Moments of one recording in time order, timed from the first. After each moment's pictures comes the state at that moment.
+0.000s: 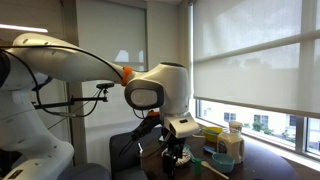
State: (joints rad) arm -0.32 -0.38 -0.20 -2.32 0.10 1.99 0.37
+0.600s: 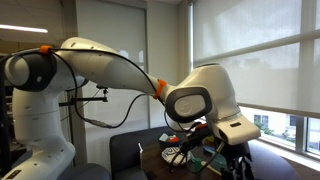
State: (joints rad) arm -0.37 0.00 -0.24 -2.01 -0.08 2.32 0.71
